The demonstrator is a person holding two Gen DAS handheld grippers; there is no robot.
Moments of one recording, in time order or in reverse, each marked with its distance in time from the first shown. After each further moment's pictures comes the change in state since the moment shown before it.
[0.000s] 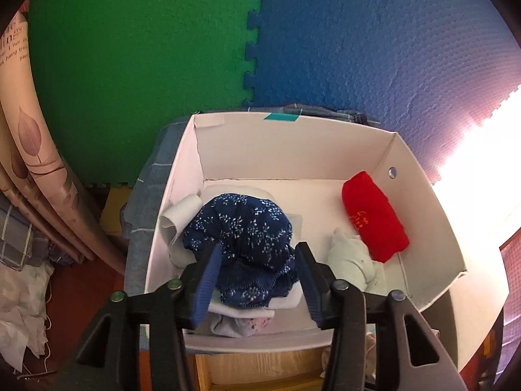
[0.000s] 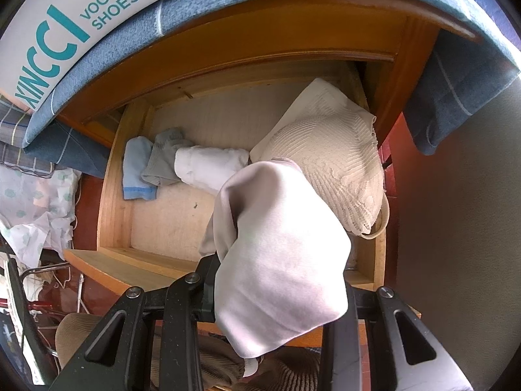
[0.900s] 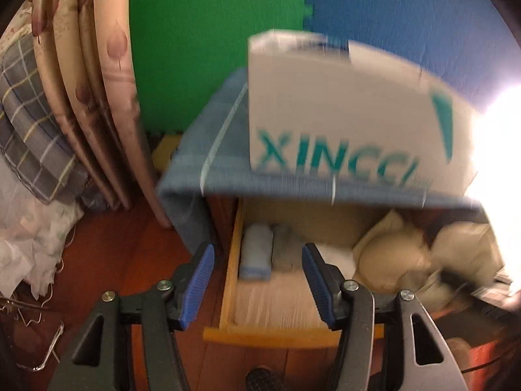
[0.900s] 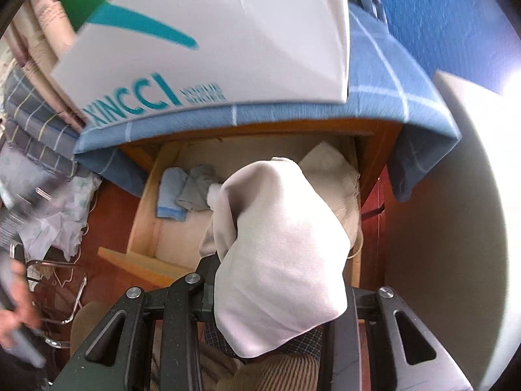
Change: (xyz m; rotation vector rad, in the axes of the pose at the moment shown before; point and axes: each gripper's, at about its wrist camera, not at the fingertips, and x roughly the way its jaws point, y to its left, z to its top) left arm -0.009 0.021 -0.199 -0.122 -0.035 0.194; right arm -0.088 0.009 -0.009 -0.106 -0.193 0.044
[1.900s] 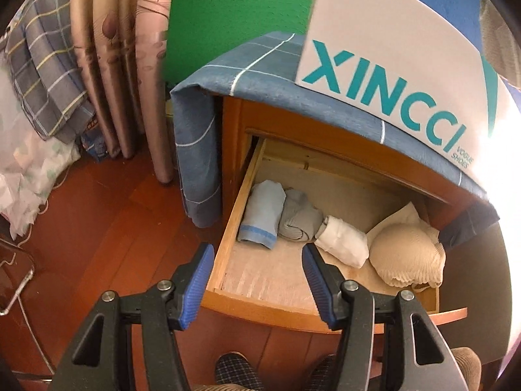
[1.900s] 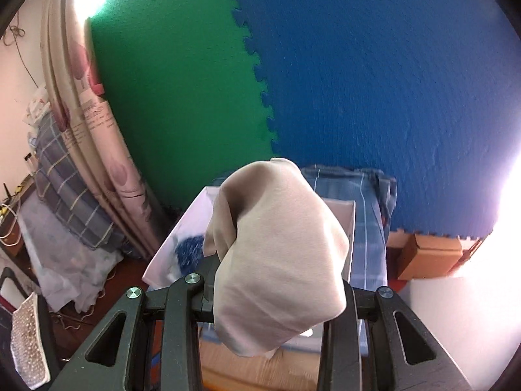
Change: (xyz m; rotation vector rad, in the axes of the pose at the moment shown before) left arm 0.038 0.025 -0.054 -0.207 0.040 -0.027; right arm -0.170 0.071 0.198 -0.127 -0.367 -0.010
